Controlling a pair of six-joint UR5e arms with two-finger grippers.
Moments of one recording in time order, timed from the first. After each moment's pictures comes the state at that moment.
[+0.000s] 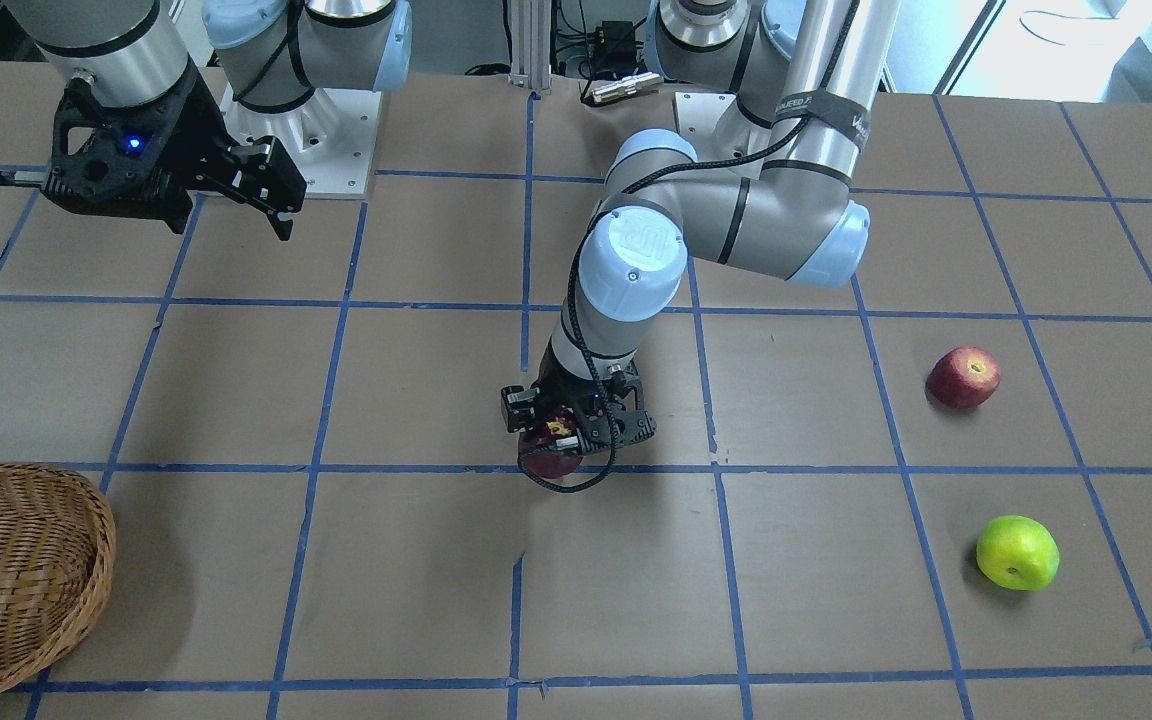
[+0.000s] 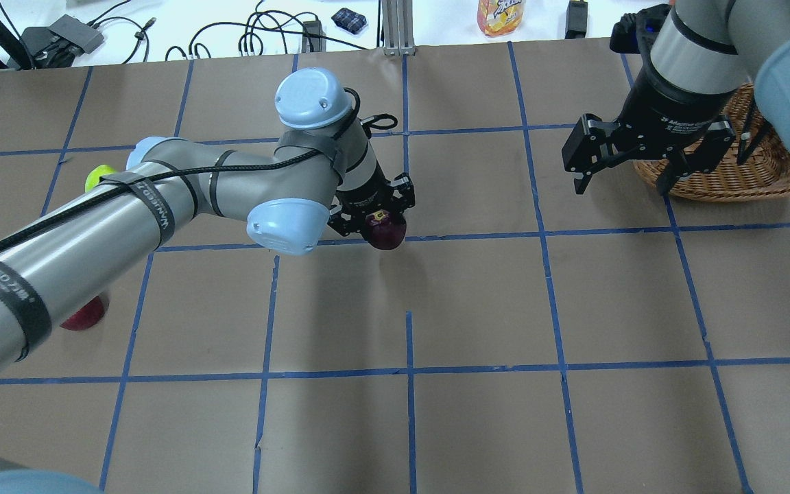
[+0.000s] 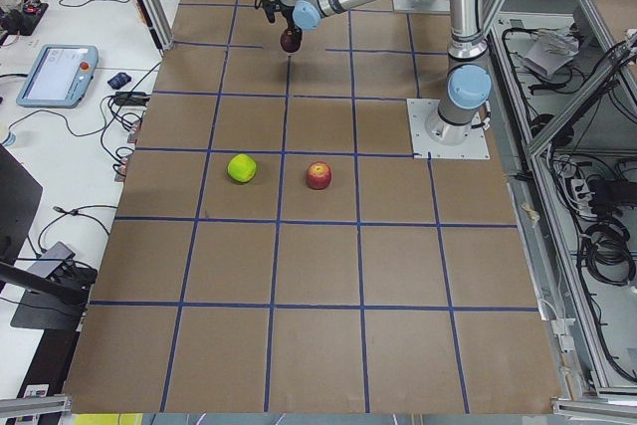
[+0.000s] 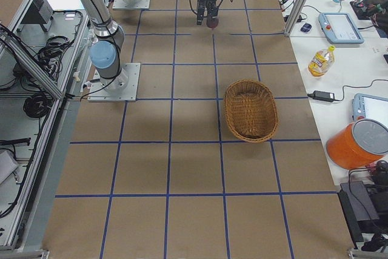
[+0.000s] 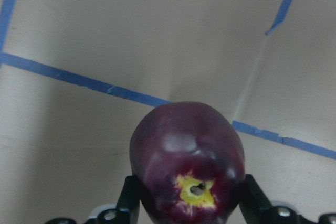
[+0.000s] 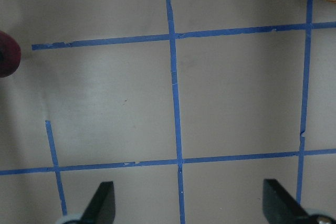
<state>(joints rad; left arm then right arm) -1.87 -1.99 -1.74 -0.93 1.41 -0.62 1.54 -1.63 1.64 -1.52 -1.56 0.03</state>
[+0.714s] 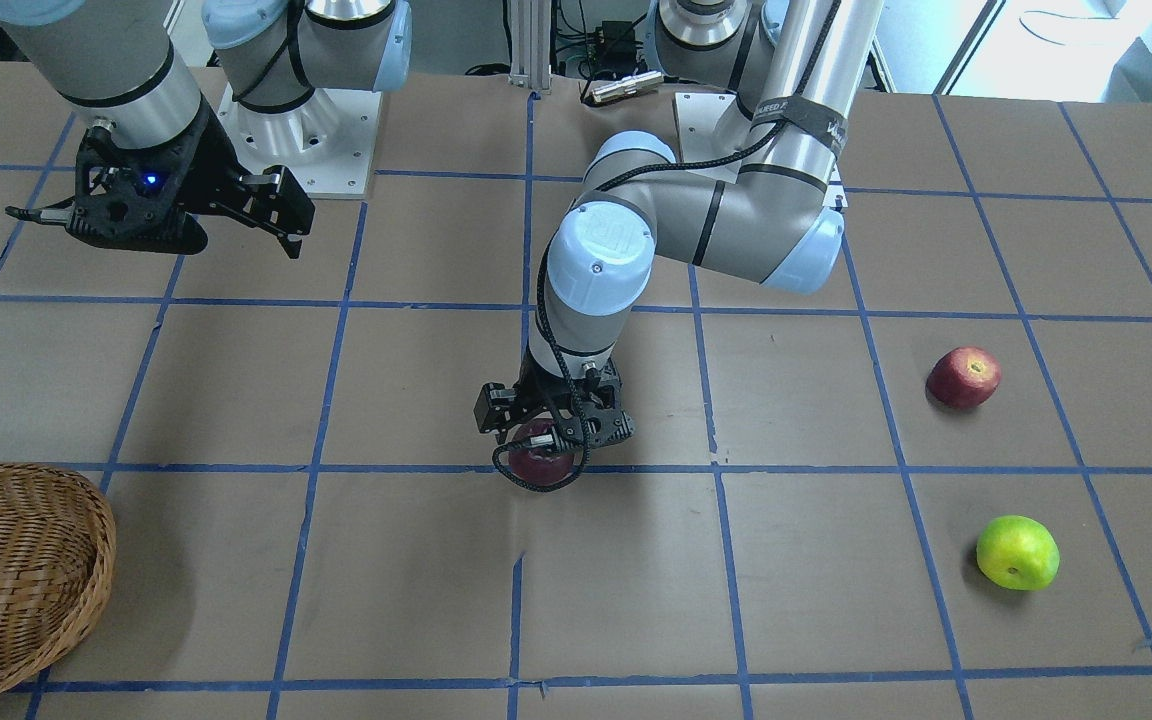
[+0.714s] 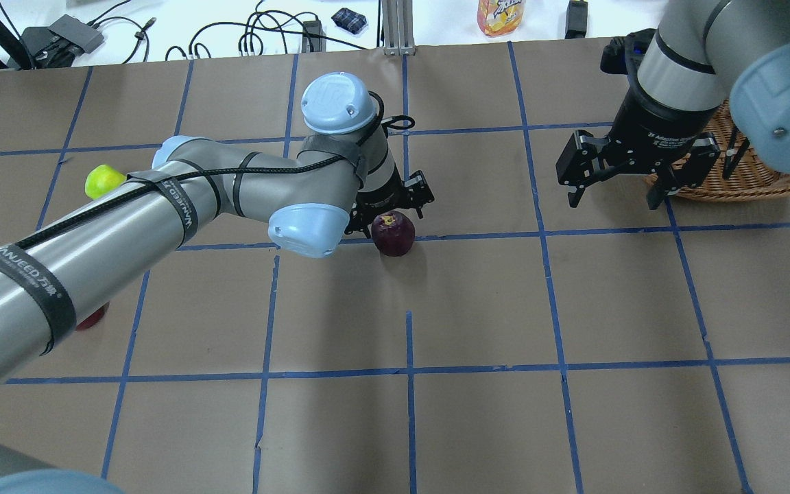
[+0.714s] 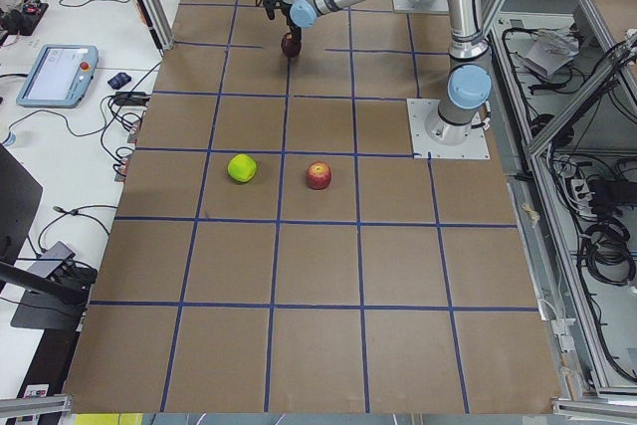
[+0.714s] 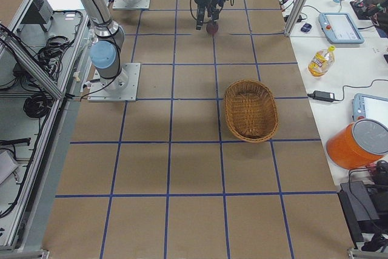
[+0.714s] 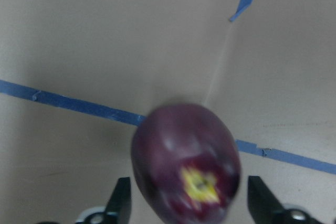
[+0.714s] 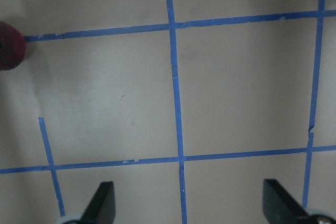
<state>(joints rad) -1.89 -1.99 -1.71 -0.92 1.44 -0.60 1.54 -1.60 1.68 -1.54 -1.55 0.04</state>
